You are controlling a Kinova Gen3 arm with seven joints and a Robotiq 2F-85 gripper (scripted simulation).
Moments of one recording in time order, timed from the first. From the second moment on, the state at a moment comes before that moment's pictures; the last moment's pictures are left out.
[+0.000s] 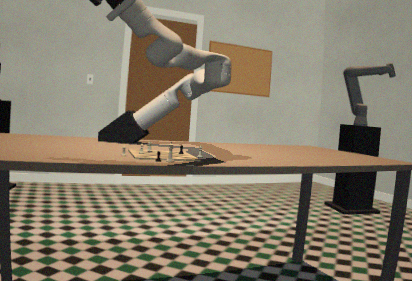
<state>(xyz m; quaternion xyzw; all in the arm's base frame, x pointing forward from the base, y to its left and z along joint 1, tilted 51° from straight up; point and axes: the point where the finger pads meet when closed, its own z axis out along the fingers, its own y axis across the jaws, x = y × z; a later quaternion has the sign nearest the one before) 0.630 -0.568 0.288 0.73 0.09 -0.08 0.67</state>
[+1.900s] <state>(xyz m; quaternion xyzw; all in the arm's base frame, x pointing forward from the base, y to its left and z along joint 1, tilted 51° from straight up) 0.643 -0.467 0.319 0.75 -0.02 0.03 0.66</state>
